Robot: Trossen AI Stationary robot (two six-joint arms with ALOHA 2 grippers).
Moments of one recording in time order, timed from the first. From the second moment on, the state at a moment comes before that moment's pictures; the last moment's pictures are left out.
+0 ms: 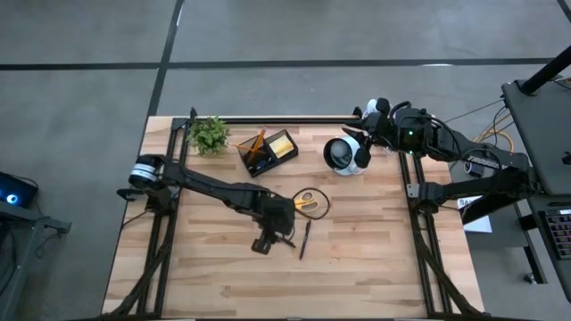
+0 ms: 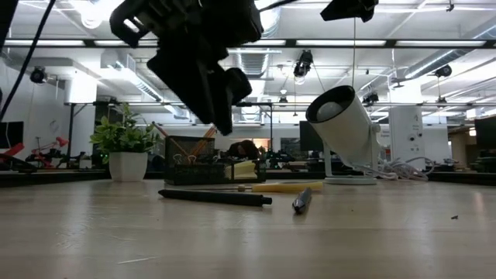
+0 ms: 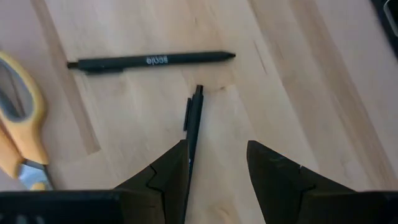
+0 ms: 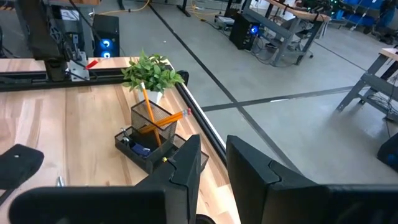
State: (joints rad) left arm -0.18 1.80 1.31 -0.58 0.23 0.12; right arm -0.25 0.98 1.08 -0.42 0.23 -0.10
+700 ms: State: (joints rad) left arm -0.22 1.91 1.31 -0.61 0.14 0.11; right arm -0.25 0.98 1.08 -0.42 0.23 -0.10
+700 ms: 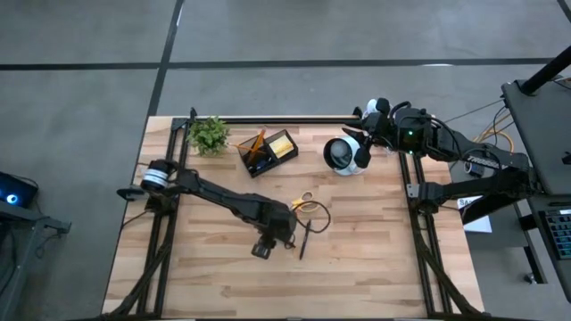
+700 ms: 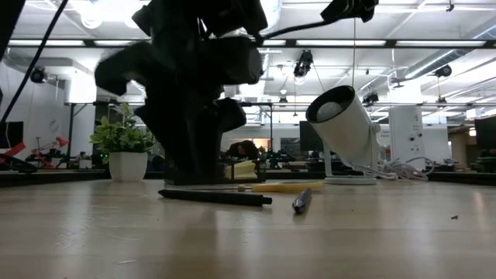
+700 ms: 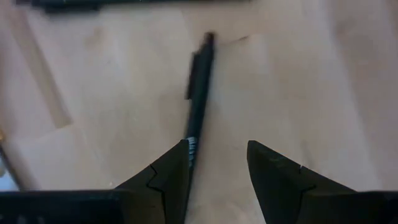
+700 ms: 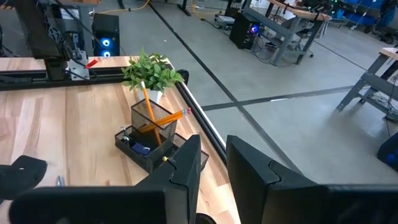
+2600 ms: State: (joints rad) left arm -0.21 1.94 1.30 -0.63 0.10 0.08; right arm -0.25 0.98 1.08 -0.46 0.23 -0.09
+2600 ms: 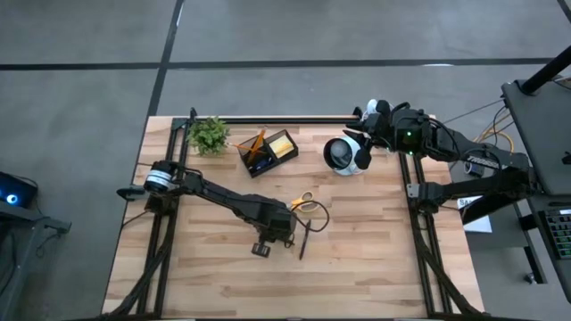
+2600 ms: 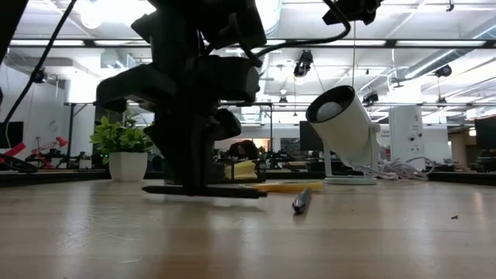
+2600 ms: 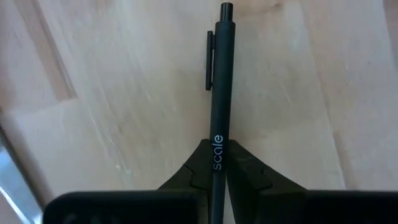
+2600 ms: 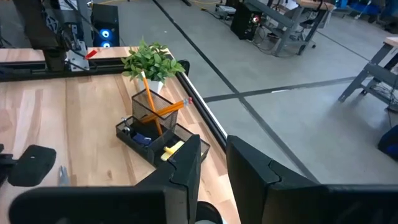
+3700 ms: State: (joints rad) left arm -0.04 1.64 1.31 -0.72 -0.19 0.02; right arm -0.25 0.98 1.08 -0.46 0.23 -0.09
